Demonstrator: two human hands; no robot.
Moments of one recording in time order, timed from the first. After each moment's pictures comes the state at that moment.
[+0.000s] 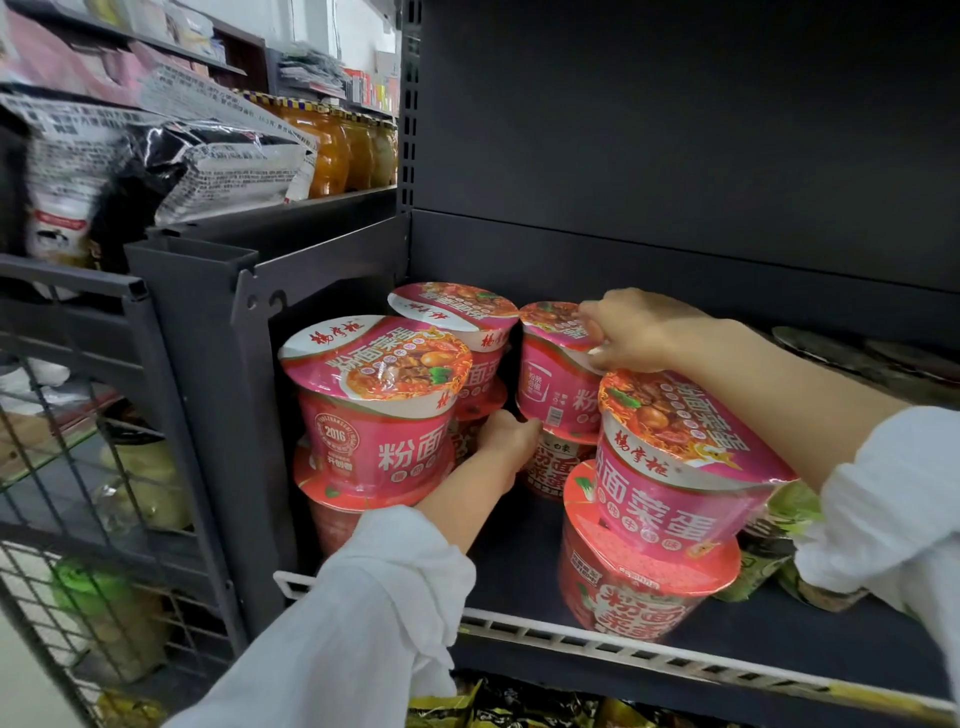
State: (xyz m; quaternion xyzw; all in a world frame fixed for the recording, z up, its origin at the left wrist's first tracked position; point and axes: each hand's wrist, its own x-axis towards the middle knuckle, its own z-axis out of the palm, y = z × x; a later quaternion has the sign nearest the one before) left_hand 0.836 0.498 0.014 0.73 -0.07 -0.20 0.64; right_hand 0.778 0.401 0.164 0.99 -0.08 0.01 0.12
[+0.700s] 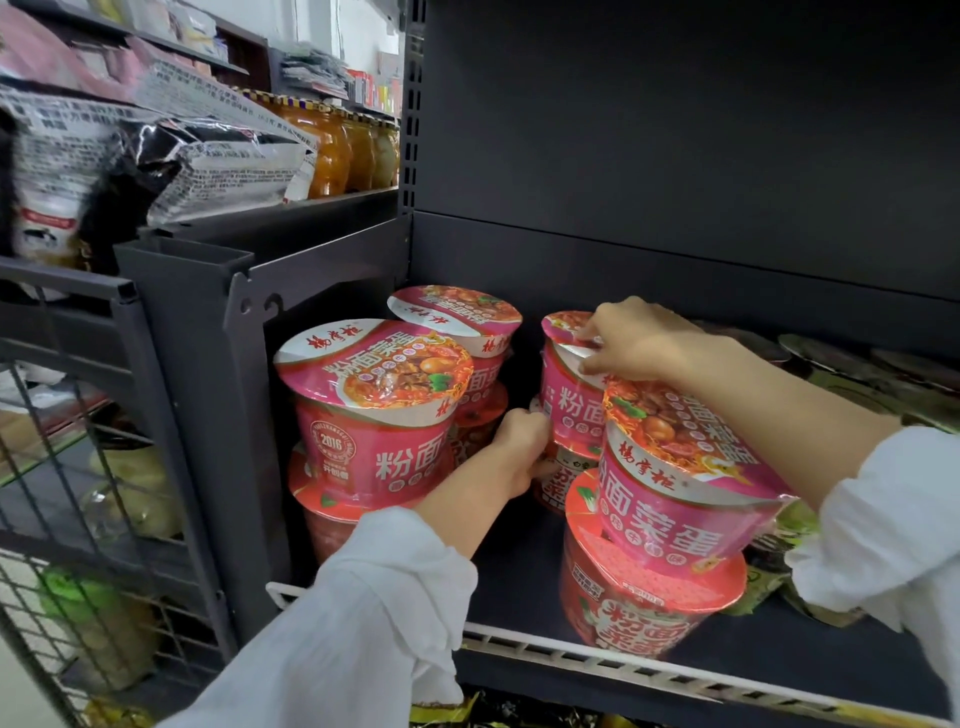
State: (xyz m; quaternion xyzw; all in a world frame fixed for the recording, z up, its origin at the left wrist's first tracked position) left_hand 0.831 0.491 0.027 0.64 -0.08 -0.29 0.70; right_hand 0.786 0.407 0.157 0.99 -0.14 0.04 0.08
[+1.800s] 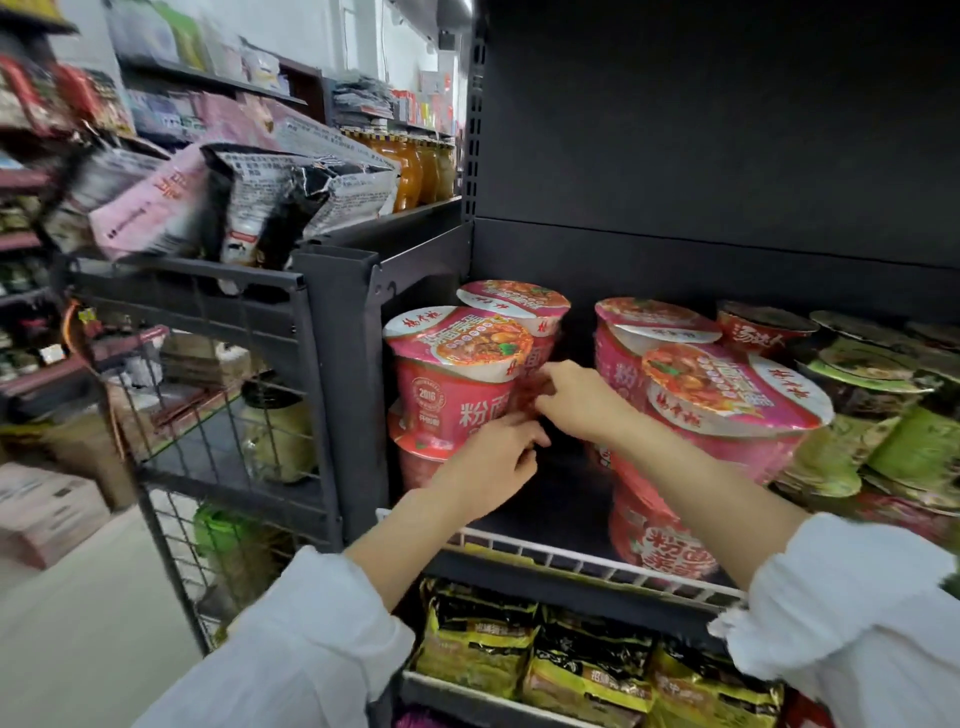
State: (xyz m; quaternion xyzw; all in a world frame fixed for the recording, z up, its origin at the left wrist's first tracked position) left_hand 0.774 0.628 0.015 0.86 -0.41 0.08 0.29; right_hand 0.755 0.503 0.083 0.97 -0.06 0.08 -0.20
